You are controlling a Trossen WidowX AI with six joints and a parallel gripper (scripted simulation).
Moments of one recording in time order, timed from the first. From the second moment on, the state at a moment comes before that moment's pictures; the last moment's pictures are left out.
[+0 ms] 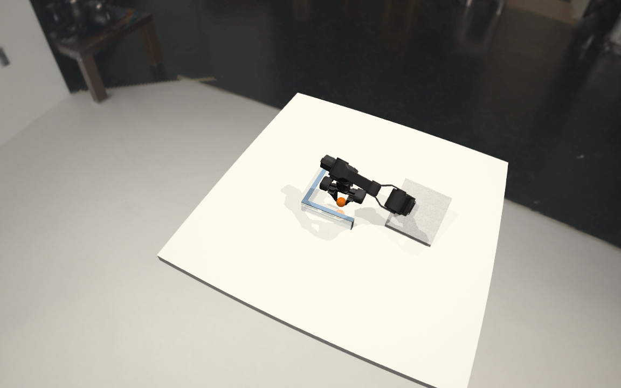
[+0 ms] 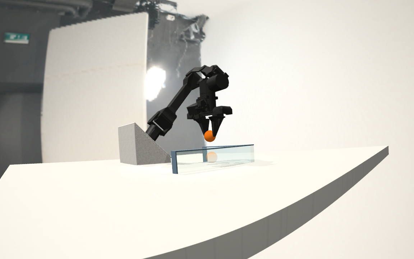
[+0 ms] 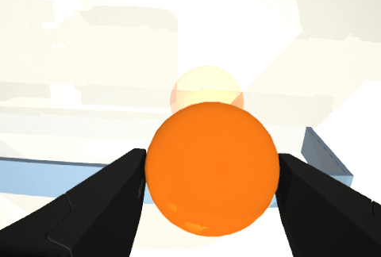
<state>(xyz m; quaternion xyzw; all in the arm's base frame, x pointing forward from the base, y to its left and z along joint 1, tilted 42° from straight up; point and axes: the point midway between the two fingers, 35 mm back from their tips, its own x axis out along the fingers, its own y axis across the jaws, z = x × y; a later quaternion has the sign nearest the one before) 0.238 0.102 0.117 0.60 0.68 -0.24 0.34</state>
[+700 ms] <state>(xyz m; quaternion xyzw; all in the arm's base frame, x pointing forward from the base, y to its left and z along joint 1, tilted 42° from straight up) 0.233 0.147 0.069 0.61 0.68 -0.24 0.33</state>
